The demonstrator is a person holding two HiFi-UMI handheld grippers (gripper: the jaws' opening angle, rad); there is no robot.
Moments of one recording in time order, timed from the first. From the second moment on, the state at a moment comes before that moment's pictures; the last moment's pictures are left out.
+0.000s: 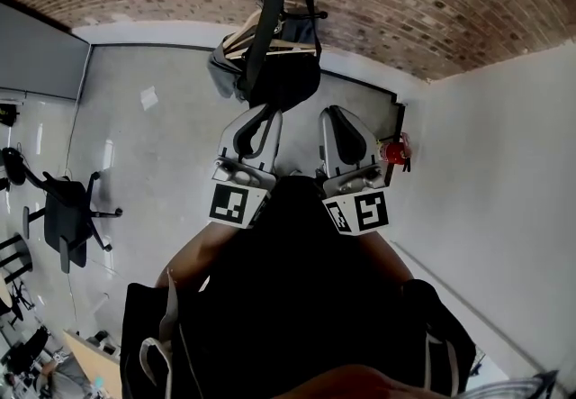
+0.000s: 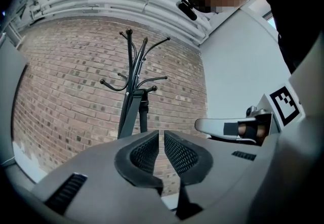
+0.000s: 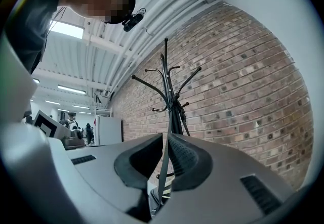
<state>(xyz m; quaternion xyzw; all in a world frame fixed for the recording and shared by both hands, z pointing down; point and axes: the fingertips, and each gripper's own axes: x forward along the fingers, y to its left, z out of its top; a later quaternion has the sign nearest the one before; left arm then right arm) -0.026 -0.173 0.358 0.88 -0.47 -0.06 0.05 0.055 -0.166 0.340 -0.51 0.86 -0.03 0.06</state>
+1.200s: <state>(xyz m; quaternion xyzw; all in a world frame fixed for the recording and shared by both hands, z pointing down) -0.036 -0.292 0.364 0.86 -0.51 -0.04 0.04 0.046 -0.300 0.336 -0.50 0.86 -0.03 0.03</state>
